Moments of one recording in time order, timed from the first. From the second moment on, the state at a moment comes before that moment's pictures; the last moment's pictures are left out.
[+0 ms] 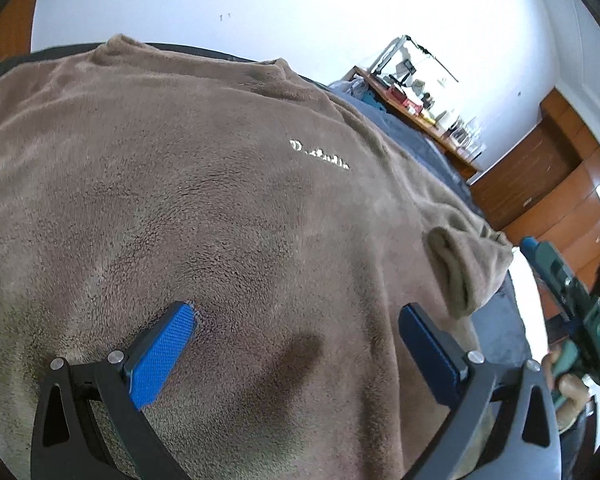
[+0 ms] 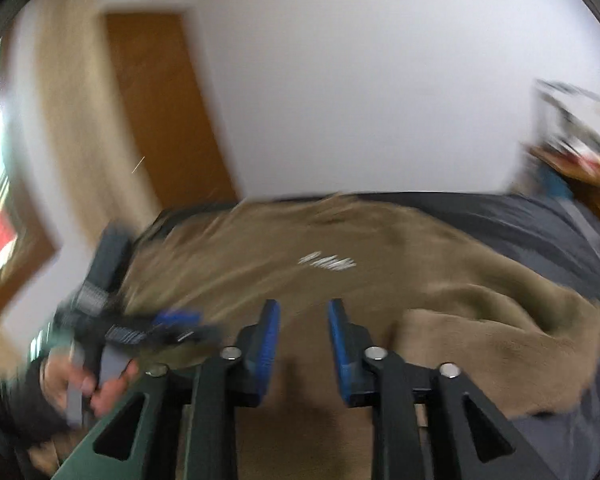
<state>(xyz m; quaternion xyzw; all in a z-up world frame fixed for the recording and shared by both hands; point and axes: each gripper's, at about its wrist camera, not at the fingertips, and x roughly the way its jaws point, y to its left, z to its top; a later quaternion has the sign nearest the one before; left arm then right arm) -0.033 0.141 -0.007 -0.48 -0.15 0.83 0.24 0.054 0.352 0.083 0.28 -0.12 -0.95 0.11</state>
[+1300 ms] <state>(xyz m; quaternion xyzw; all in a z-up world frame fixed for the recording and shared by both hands) 0.023 0.354 0.019 -0.37 0.20 0.86 0.30 0.121 0.544 0.082 0.08 -0.26 -0.94 -0.20</state>
